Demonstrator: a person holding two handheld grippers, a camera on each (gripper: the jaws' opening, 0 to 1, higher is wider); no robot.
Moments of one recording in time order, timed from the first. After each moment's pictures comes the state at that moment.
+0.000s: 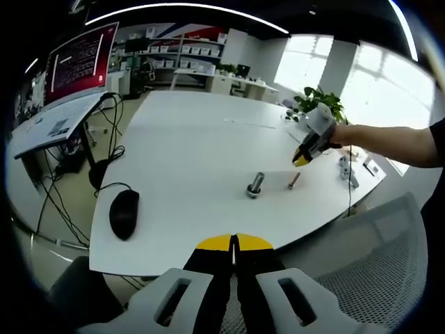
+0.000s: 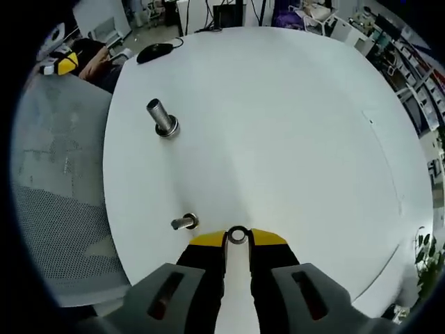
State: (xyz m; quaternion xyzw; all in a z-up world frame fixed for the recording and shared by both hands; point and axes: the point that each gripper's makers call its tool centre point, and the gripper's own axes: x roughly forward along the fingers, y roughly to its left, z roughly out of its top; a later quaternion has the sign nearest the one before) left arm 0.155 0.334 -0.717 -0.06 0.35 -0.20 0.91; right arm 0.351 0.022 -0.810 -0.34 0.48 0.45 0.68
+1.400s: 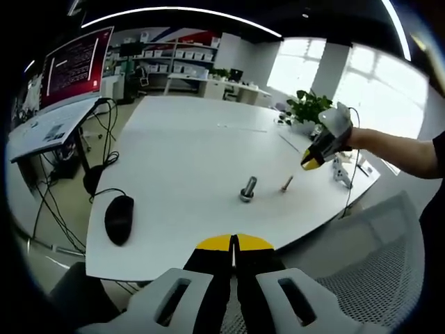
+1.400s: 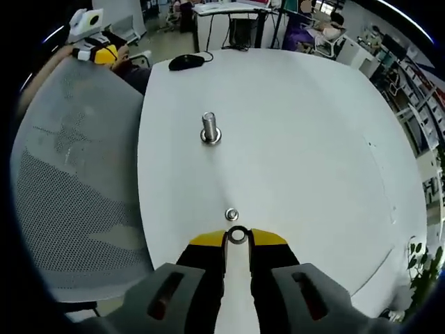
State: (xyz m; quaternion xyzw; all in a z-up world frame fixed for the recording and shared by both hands) left arm 0.154 0.328 -0.710 -0.06 0.33 -0.22 0.92; right arm 0.296 0.034 -0.779 -0.36 0.44 0.48 0.67
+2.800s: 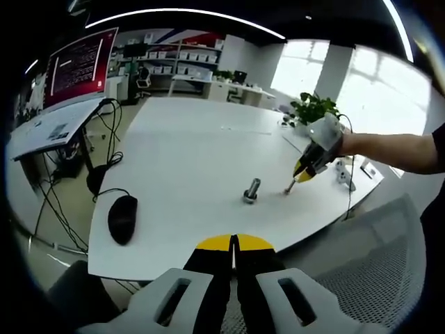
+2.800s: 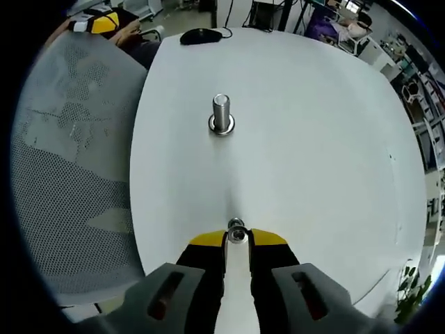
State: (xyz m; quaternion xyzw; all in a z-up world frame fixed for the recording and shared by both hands) left arm 0.156 0.332 -0.710 -0.06 0.33 -0.20 0.92; right arm 0.296 0.055 -0.815 -0.41 0.45 0.49 0.62
